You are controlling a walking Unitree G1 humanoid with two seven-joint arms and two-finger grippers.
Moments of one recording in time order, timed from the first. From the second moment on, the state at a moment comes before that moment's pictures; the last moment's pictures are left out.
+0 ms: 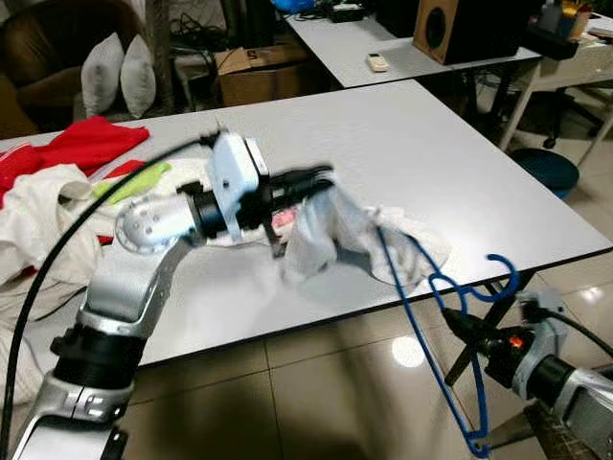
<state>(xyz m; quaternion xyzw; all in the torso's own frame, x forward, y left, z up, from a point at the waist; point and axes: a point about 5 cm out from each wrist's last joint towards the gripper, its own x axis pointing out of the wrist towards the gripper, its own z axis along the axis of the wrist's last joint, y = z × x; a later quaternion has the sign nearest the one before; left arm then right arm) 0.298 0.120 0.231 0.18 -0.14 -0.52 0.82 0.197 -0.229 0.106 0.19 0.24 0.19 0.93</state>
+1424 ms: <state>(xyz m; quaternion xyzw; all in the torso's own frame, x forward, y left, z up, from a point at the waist) 0.287 0.090 0.177 0.12 -0.06 -0.59 0.80 0.354 -0.155 0.135 0.64 0.07 -0.05 0.77</state>
